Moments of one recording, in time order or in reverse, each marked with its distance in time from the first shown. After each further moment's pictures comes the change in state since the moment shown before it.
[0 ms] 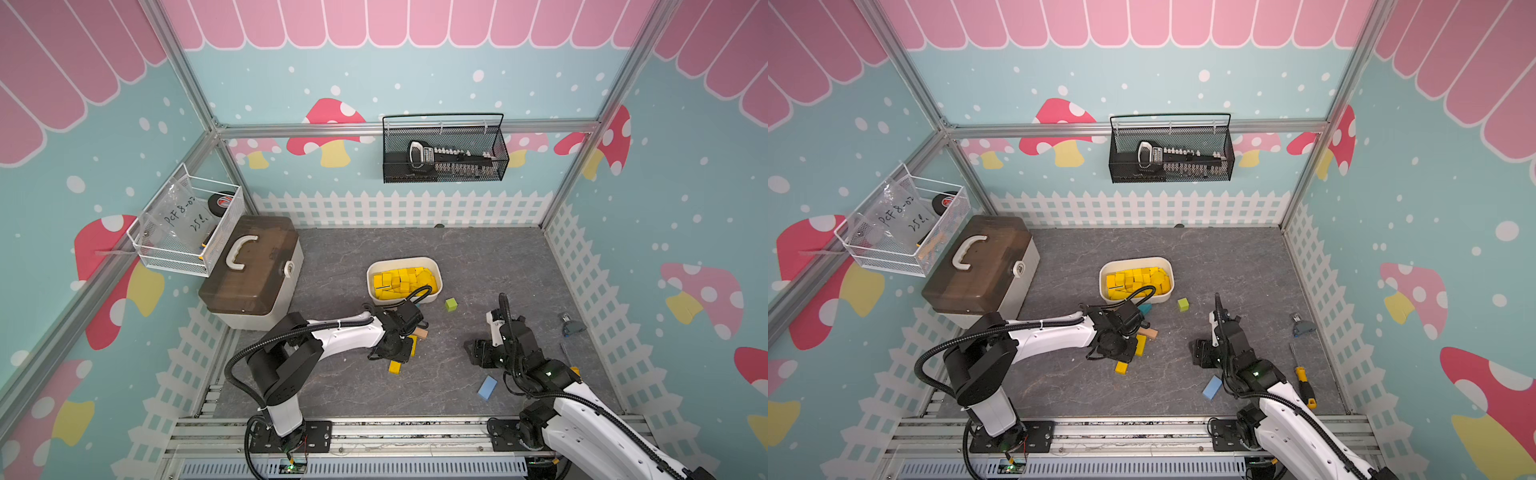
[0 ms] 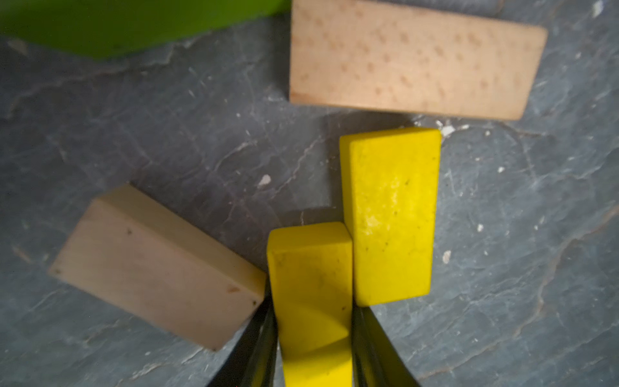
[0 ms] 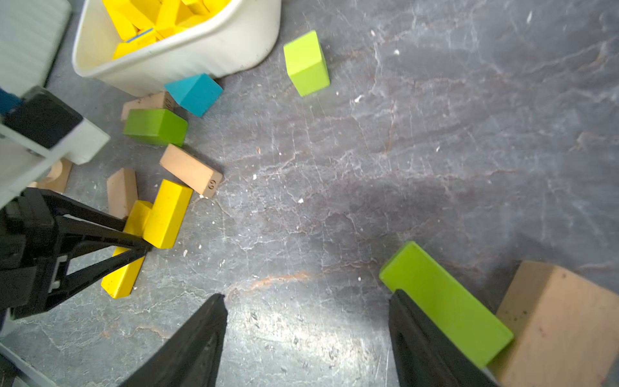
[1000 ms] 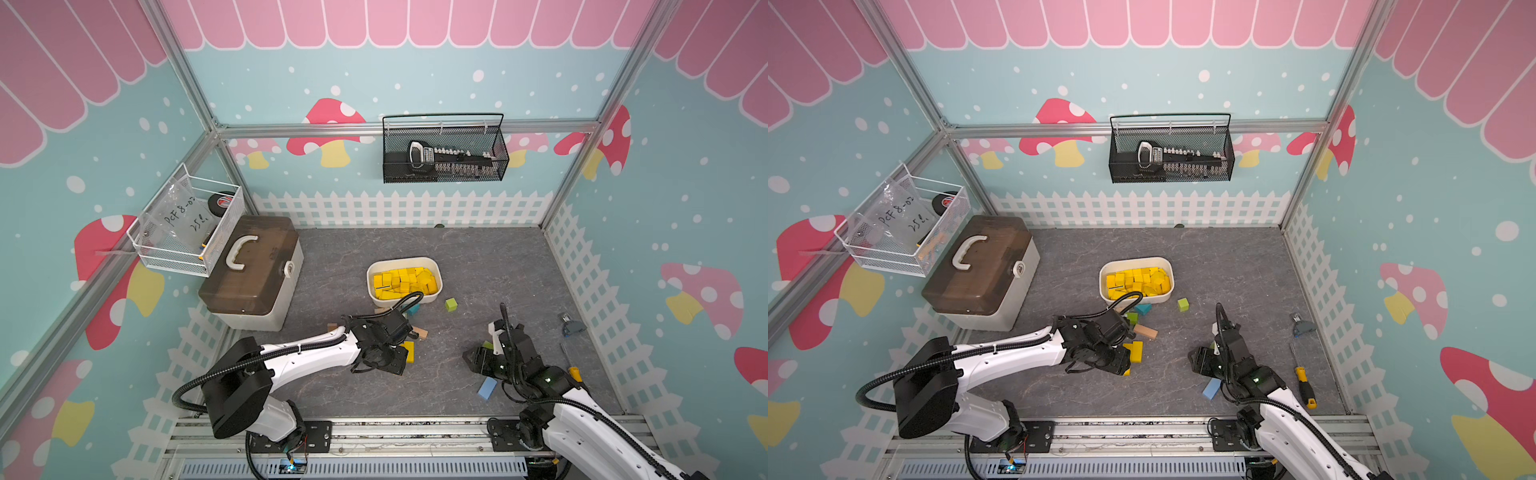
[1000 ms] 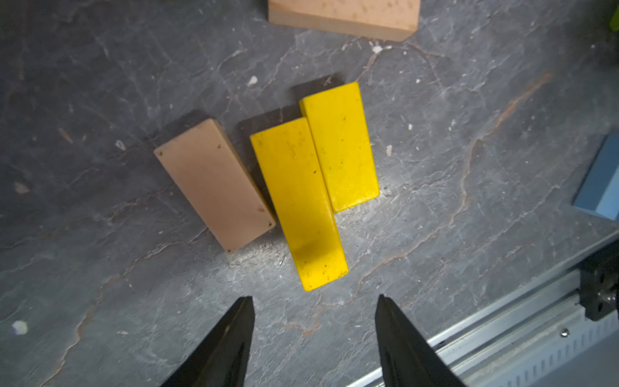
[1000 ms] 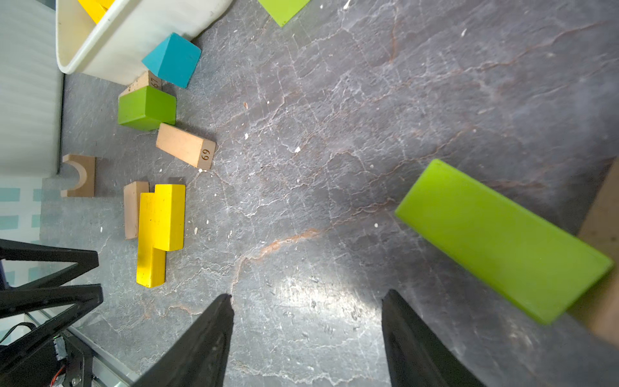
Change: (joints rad) left arm -0.060 -0.270 -0.151 -0.013 0.026 -0.070; right arm 0.001 -0.030 -0.075 -0.034 -0.100 0.240
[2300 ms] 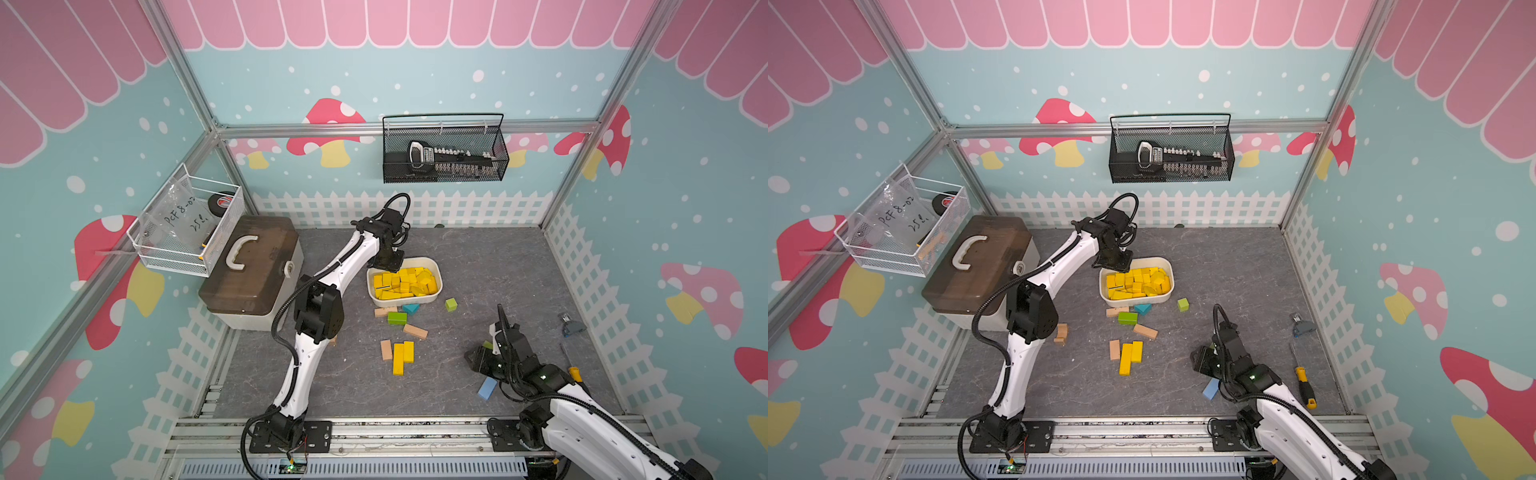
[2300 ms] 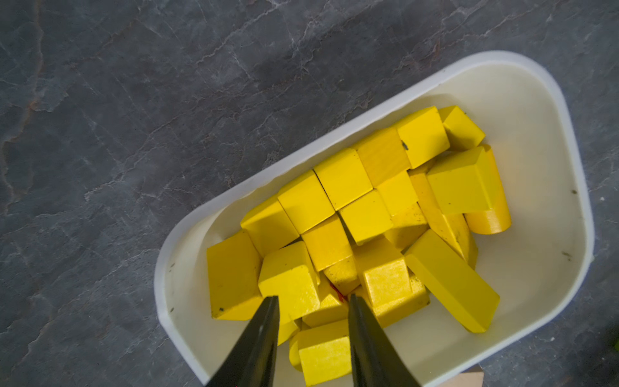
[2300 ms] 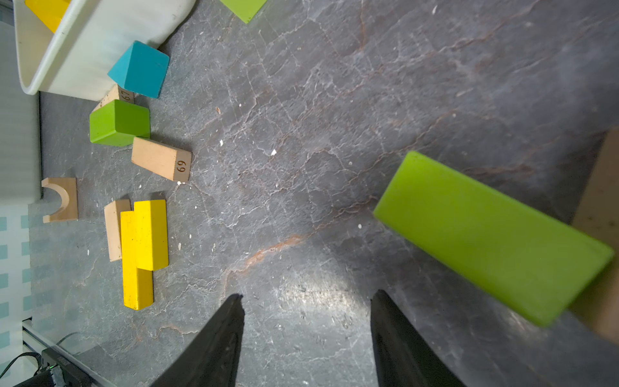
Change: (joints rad) left arm 0.480 0.841 1.354 -0.515 -0.003 0.517; right arm 0.012 0.064 -0.013 0.043 0.028 0.080
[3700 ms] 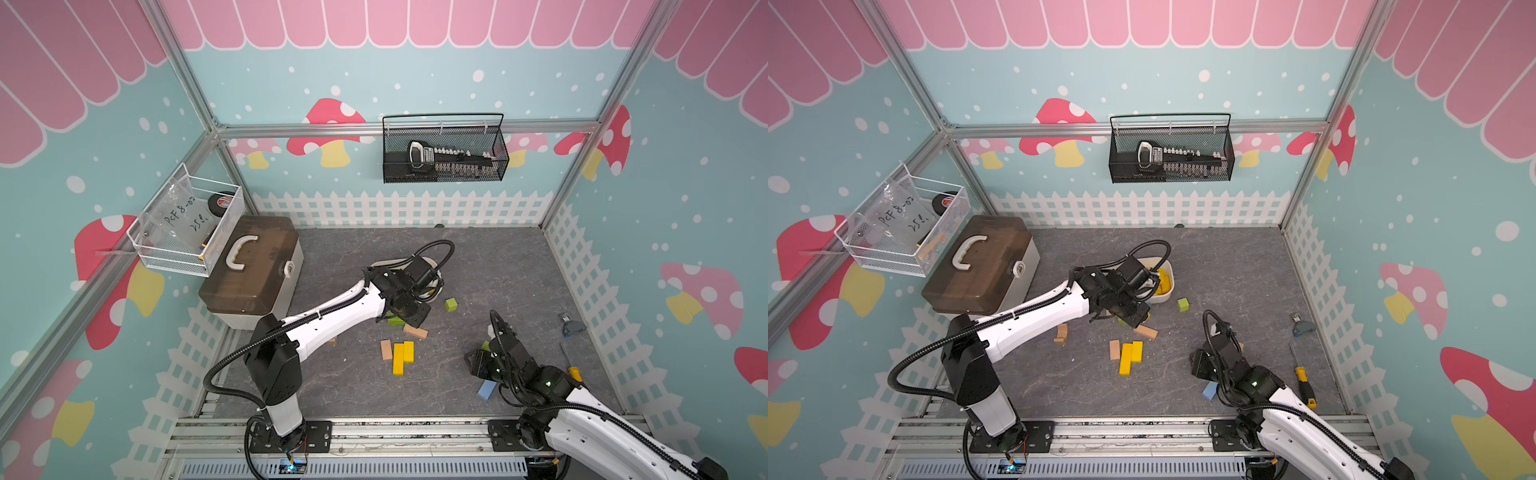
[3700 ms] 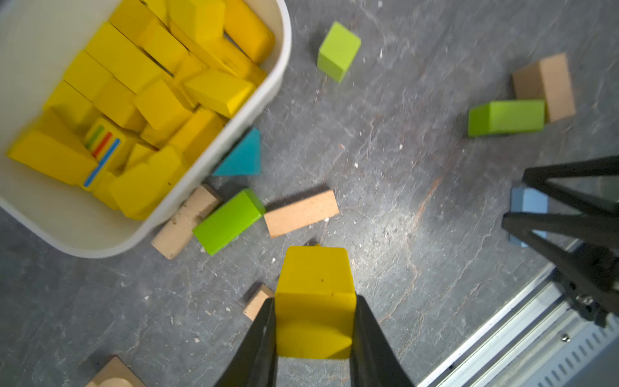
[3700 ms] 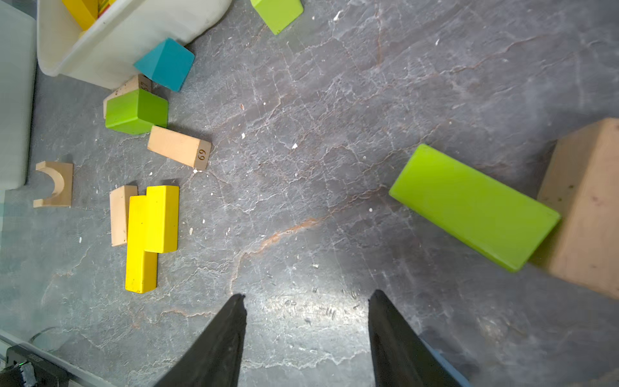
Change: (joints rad) left arm -0.359 -0.570 -0.655 0.218 -0.047 -0.028; right arm 0.188 -0.079 0.065 -0.138 0.190 0.063
